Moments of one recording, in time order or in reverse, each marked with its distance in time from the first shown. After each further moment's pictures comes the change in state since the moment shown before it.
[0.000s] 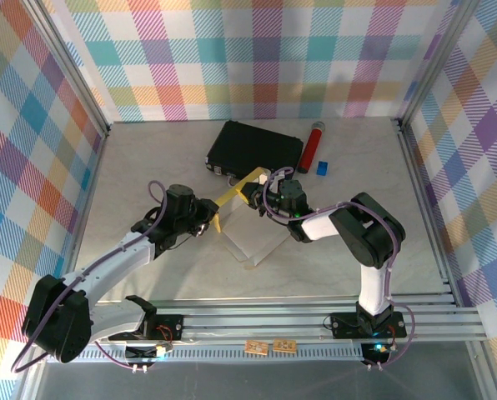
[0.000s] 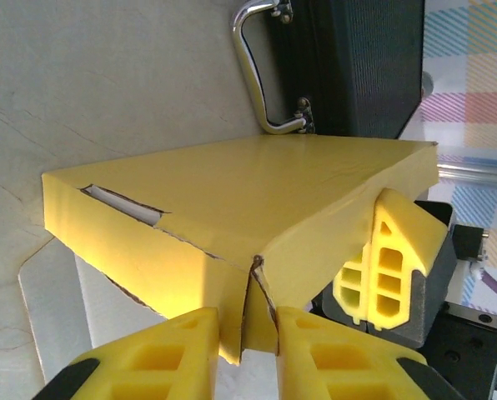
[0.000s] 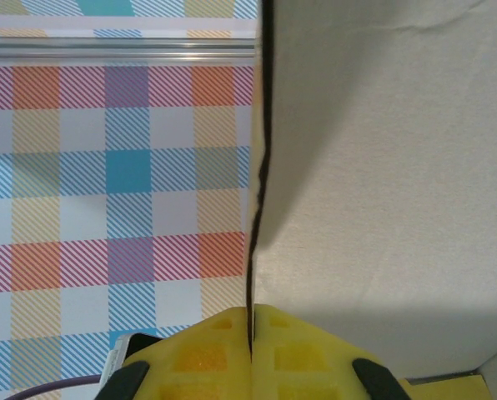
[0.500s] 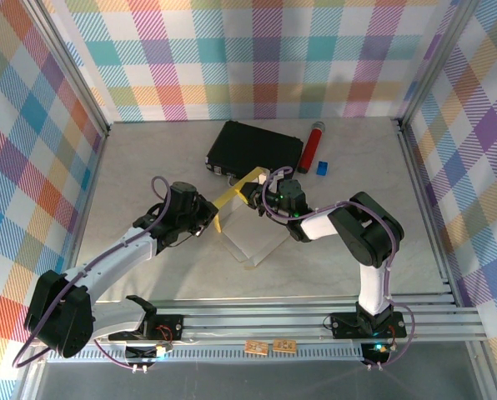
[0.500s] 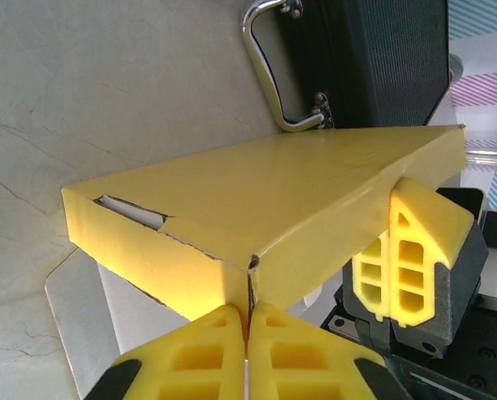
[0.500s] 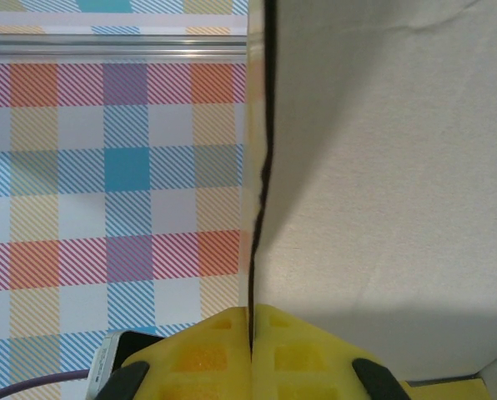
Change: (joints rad) left arm -0.007 0.030 0.042 -0.065 -0.018 0.077; right arm 0.000 0.011 0.010 0.001 -0.008 0.000
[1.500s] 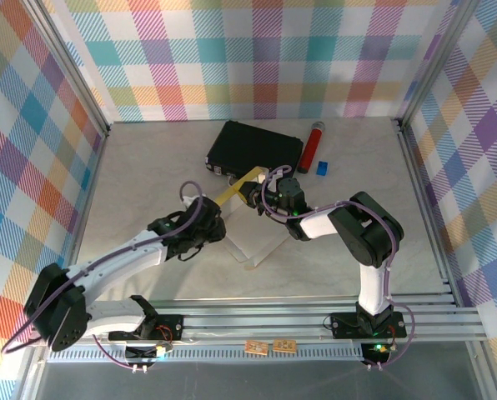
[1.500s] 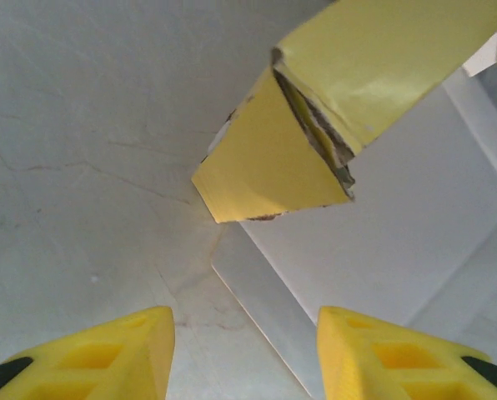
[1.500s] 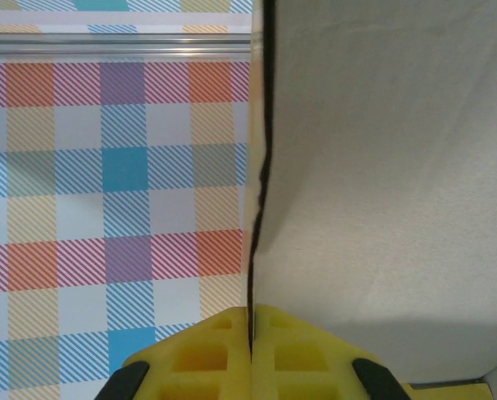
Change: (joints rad) left arm -0.245 0.043 0.052 -0.253 -0.365 0.448; right arm 0.000 0.001 0.018 -0.026 -0.004 0.000
